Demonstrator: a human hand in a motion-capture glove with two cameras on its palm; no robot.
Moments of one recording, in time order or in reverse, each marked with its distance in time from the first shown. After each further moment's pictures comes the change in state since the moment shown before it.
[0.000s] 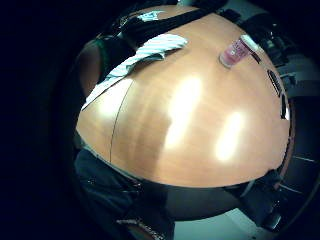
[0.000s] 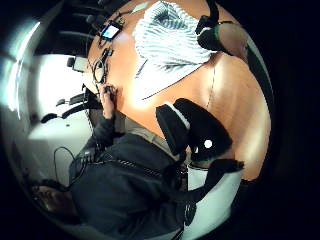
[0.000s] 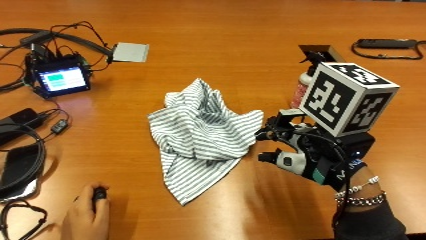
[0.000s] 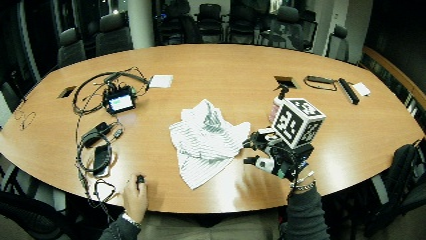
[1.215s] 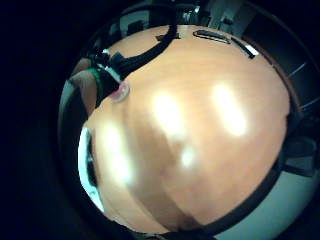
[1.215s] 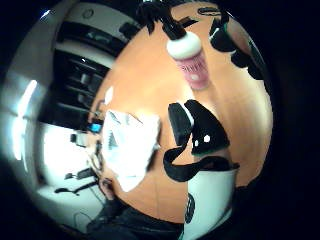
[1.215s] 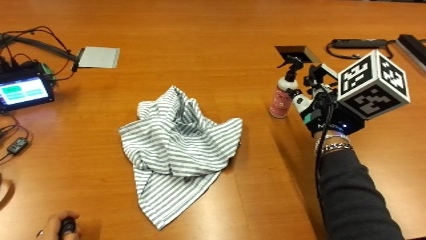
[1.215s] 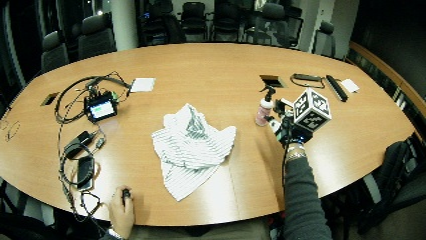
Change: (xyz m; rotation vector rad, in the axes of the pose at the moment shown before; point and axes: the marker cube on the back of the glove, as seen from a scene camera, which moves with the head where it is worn) arm 0.130 -0.094 -0.006 0.503 -0.201 0.601
